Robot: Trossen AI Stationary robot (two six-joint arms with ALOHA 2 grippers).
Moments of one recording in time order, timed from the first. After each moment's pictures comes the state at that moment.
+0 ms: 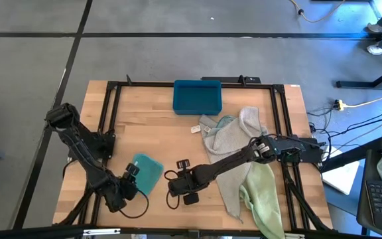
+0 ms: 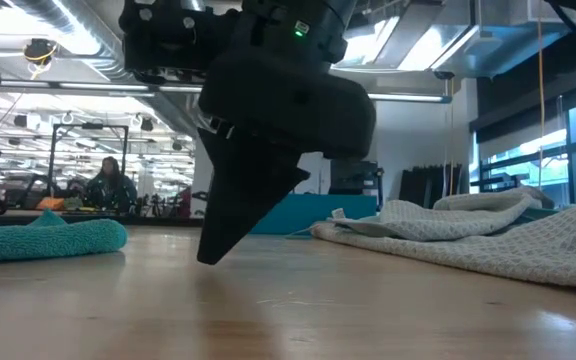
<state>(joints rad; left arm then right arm) -0.98 1.50 0.79 -0.72 -0.33 -0.43 0.38 2.42 2.00 -0.81 0.22 0.07</state>
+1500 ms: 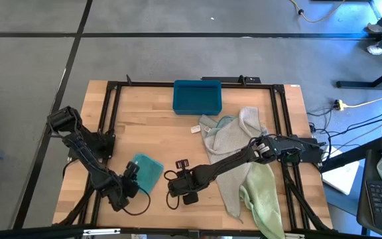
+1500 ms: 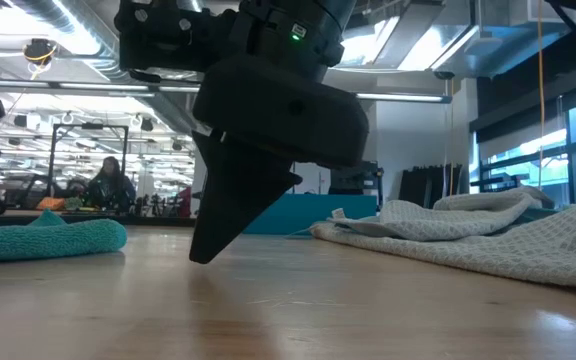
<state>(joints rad) -0.94 1.58 0.74 -0.70 -0.34 -0.47 0.38 2.42 1.99 -0.78 0.24 0.05</state>
